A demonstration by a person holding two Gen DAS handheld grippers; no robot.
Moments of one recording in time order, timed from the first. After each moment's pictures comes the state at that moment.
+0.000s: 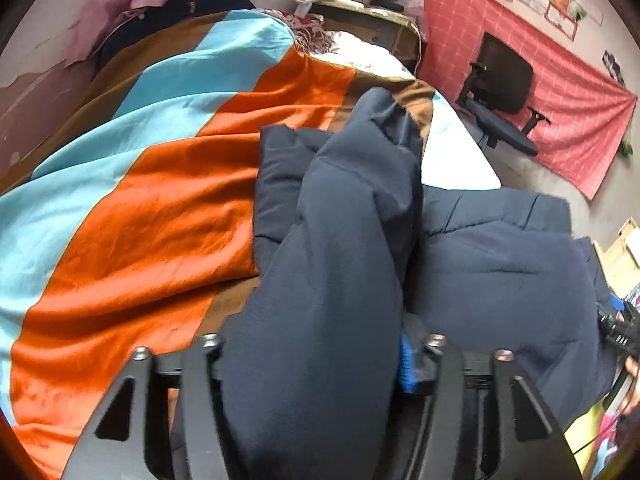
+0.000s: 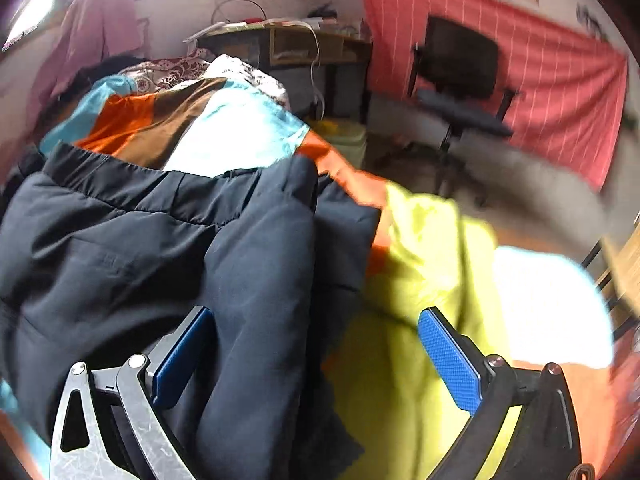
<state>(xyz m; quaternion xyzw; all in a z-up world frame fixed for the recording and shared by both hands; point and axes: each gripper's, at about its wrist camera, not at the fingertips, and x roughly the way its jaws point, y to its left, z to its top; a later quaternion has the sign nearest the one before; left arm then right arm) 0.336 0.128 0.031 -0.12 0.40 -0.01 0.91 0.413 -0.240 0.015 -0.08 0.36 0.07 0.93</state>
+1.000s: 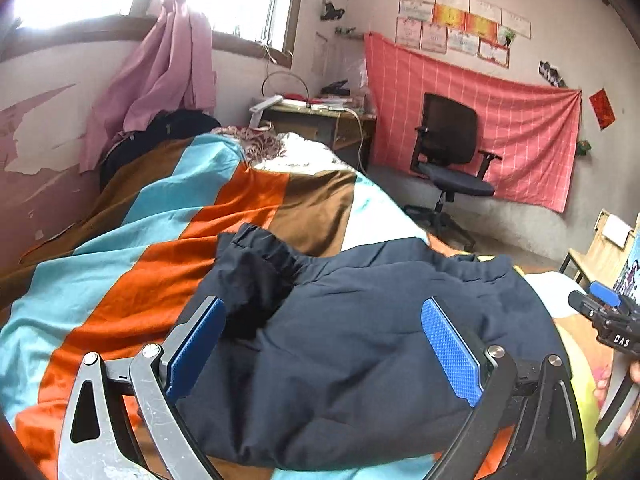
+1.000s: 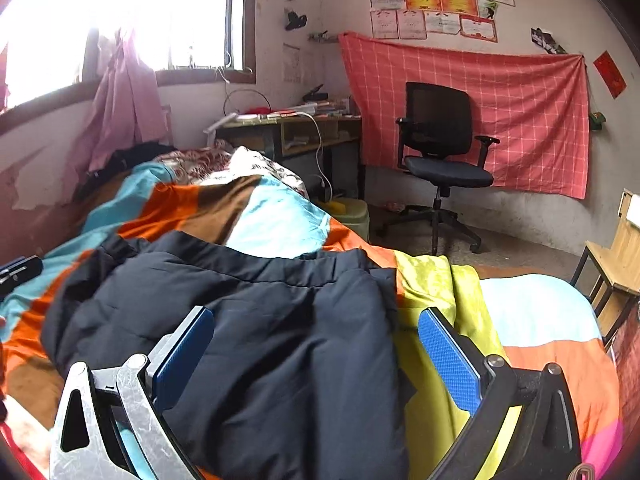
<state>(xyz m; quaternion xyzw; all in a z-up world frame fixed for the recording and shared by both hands) 0.234 0.041 0.113 -0.06 0.24 -0.03 0.97 0.294 -0.202 0.089 0.00 0.23 0.08 0.97</state>
